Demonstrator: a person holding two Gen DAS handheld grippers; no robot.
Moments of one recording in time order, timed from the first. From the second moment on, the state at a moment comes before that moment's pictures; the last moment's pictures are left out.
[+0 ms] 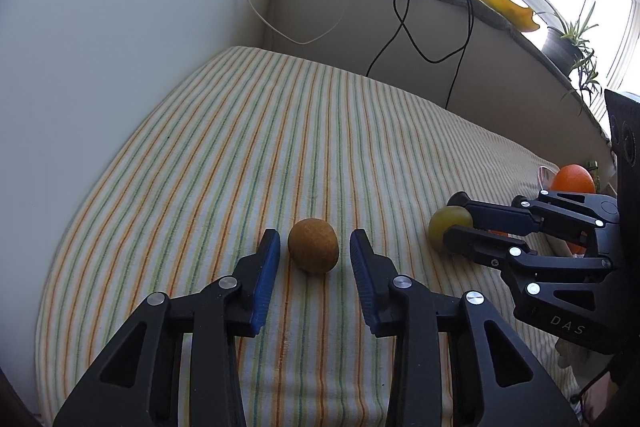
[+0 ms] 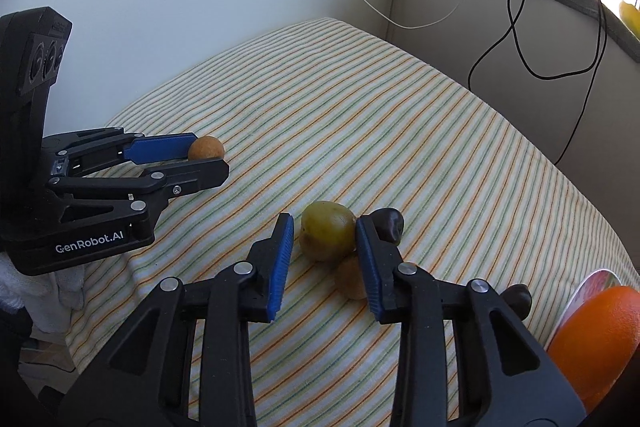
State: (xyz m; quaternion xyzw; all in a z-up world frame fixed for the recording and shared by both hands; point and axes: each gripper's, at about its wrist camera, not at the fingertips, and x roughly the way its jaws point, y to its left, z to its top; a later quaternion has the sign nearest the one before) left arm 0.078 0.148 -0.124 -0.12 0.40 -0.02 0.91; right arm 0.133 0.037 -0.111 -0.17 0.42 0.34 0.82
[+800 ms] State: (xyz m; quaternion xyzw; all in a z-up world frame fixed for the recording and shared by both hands) left arm 0.060 0.143 -0.106 -0.14 0.37 -0.04 0.92; right arm 0.116 0.012 -0.083 -0.12 0.40 0.36 0.83
